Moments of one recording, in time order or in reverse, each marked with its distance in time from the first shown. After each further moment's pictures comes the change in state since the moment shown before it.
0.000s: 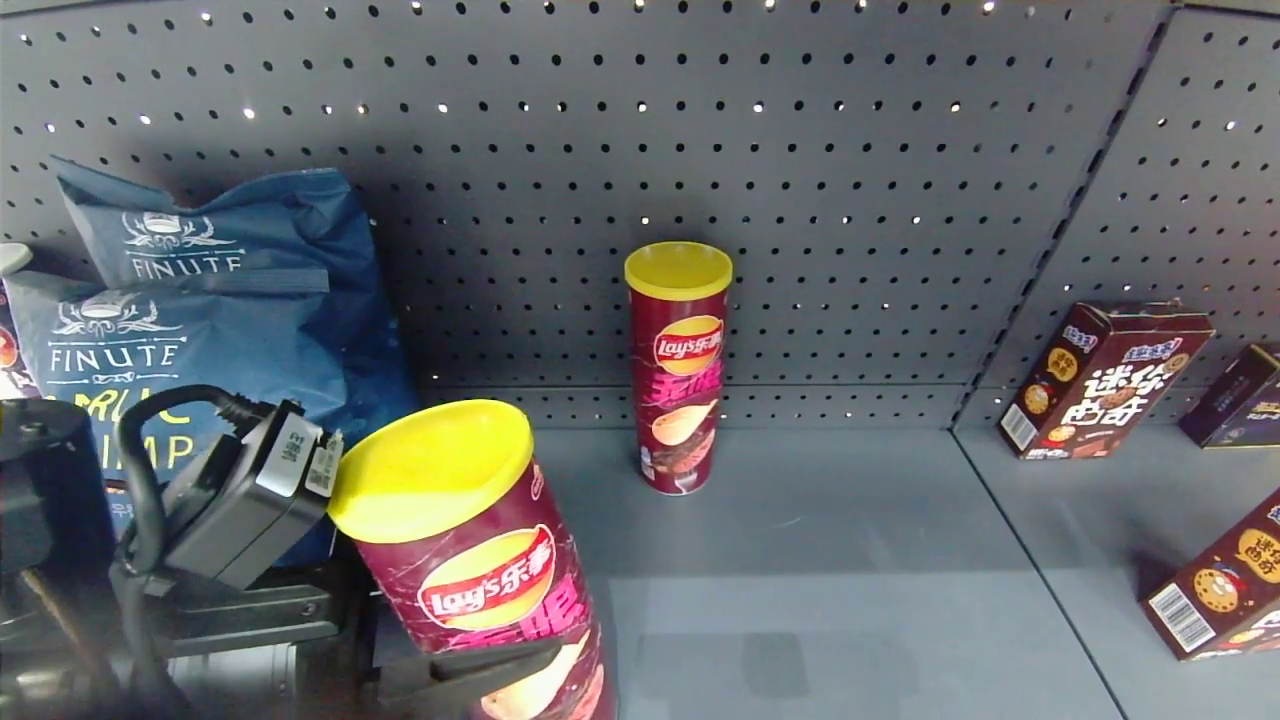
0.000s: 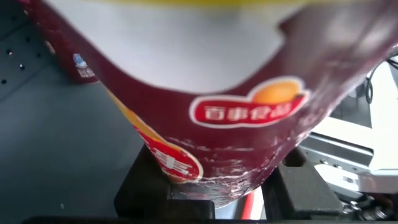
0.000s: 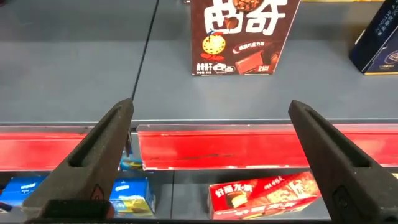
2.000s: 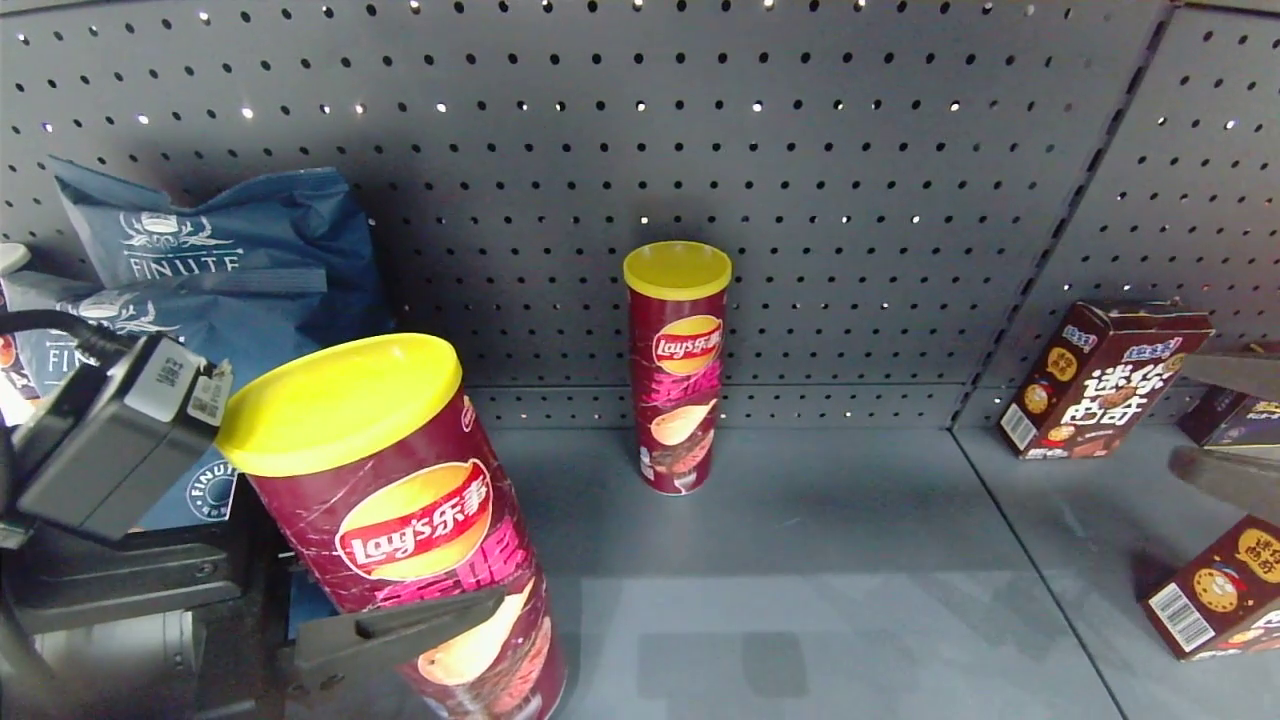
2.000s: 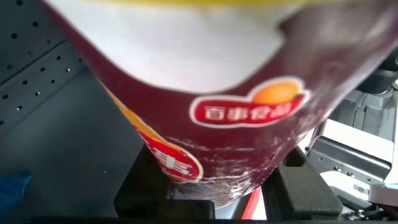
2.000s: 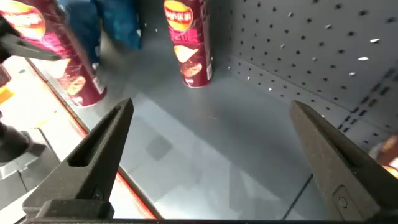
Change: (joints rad) left arm 0.000 -0.122 -0.131 0.247 0.146 -0.003; right arm 0.487 0.966 -0.858 0.014 0.287 -0.051
